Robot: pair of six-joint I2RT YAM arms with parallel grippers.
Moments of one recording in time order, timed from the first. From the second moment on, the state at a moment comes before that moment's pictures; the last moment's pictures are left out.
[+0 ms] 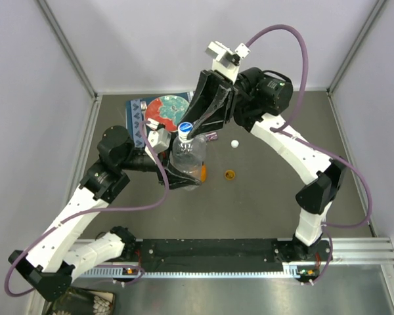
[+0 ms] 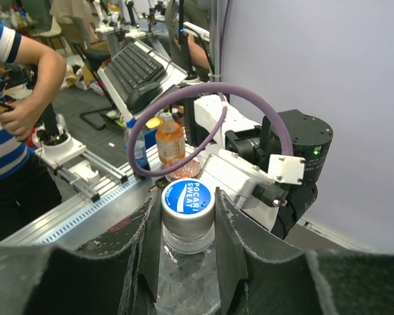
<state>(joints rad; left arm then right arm) -0.60 0.93 1.07 -0.11 1.09 -0.11 0.76 1.82 2.02 1.14 -1.39 1.35</state>
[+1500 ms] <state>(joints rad) -0.58 0.97 1.13 -0.31 0.60 -0.06 0.71 1.57 1.74 0.32 -1.05 0.51</state>
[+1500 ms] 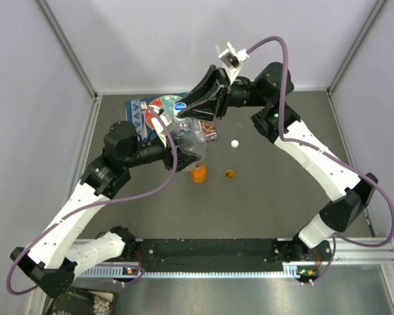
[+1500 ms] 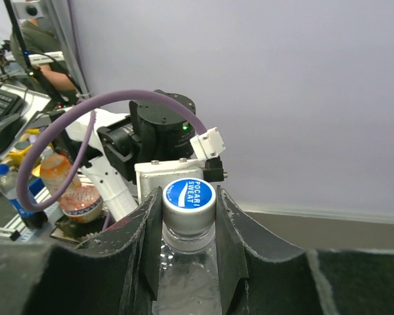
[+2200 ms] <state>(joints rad) -0.56 0.97 1.15 -0.38 0.44 -0.03 0.74 1.52 1.62 0.30 -0.82 0.42</state>
